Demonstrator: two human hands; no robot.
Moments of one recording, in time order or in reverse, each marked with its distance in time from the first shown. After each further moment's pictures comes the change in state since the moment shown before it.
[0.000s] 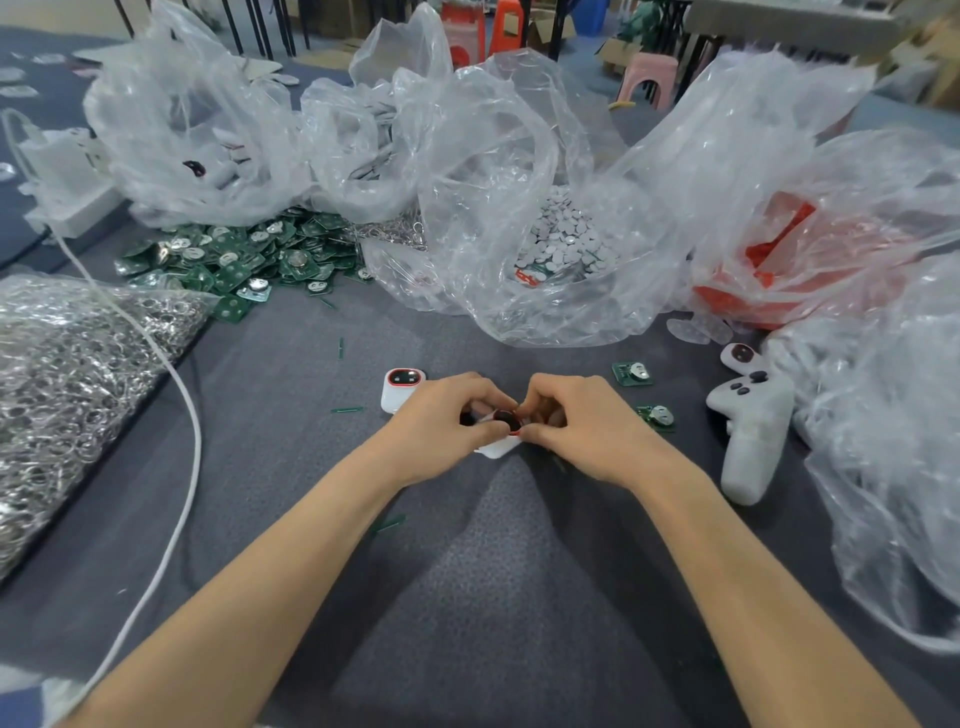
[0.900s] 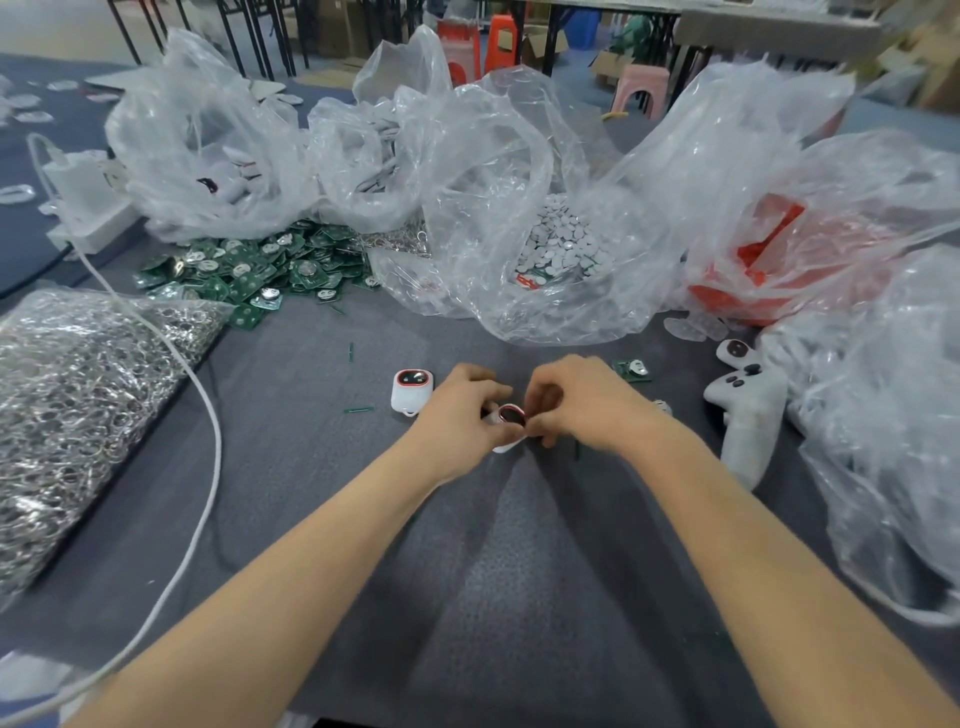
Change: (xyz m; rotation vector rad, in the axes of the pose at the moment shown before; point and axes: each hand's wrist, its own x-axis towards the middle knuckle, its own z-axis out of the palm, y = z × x) left_hand 0.004 0.006 0.011 0.135 0.024 -0.099; right_hand 0.008 -0.017 -0.011 -0.040 -0.090 0.044
